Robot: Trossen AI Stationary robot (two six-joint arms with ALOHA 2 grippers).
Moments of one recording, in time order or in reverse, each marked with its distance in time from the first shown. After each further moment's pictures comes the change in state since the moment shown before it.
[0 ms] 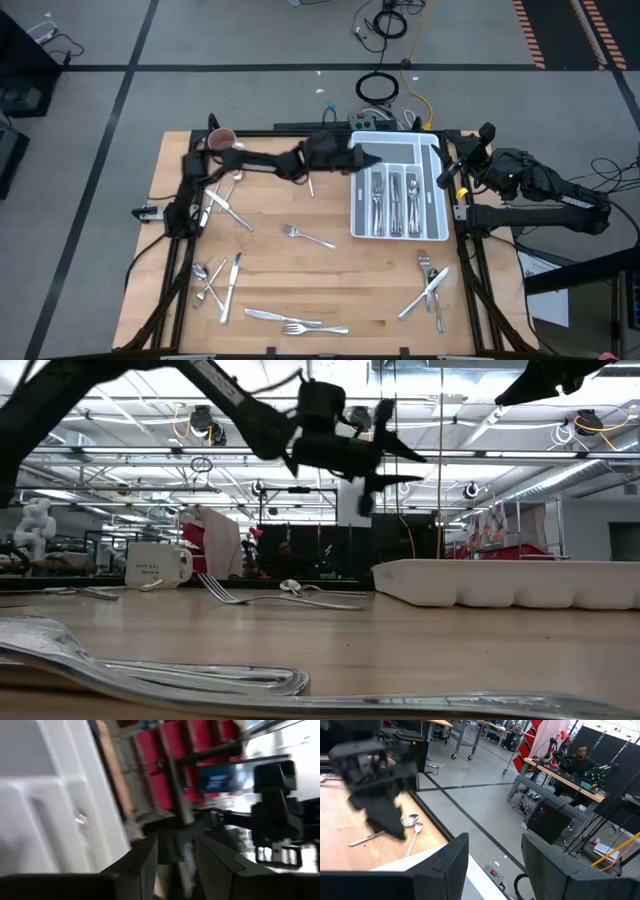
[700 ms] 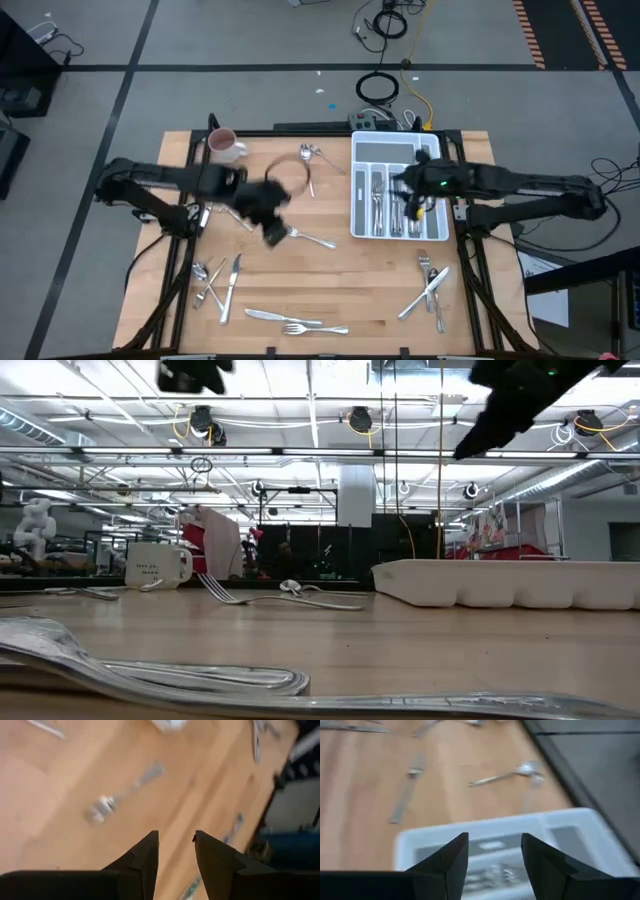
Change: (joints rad) left arm -0.446 -0.656 0.002 -1.591 -0.181 0.432; right arm 0.031 0.376 -0.051 0.051 -0.507 0.160
